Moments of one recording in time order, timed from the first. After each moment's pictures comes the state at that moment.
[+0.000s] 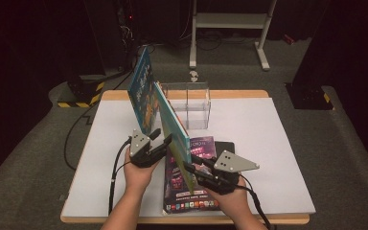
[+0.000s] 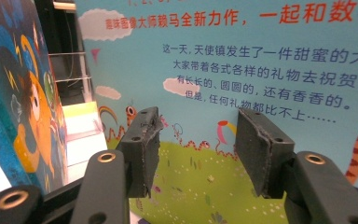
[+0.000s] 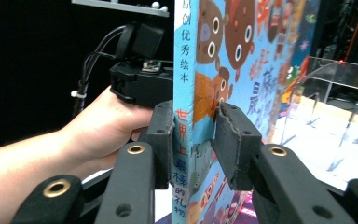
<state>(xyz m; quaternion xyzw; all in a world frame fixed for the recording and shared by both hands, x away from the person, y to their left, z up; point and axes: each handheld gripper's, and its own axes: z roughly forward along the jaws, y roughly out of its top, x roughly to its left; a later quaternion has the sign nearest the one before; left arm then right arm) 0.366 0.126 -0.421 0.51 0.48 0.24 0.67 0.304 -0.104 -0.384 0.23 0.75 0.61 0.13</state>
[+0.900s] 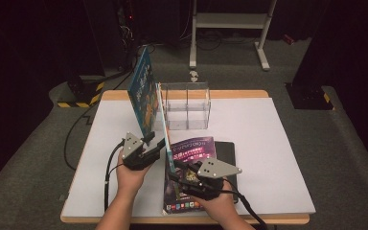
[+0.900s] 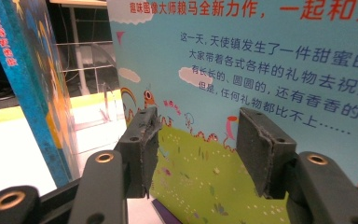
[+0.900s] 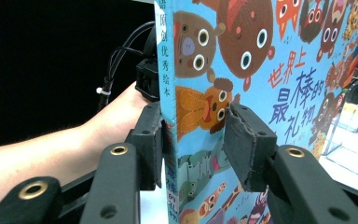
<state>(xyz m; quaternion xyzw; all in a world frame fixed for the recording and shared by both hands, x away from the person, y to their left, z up) 0.361 0.146 -0.427 0.52 0.48 0.24 0.67 0.296 -0.071 -0.394 0.21 0.75 0.62 0.11</state>
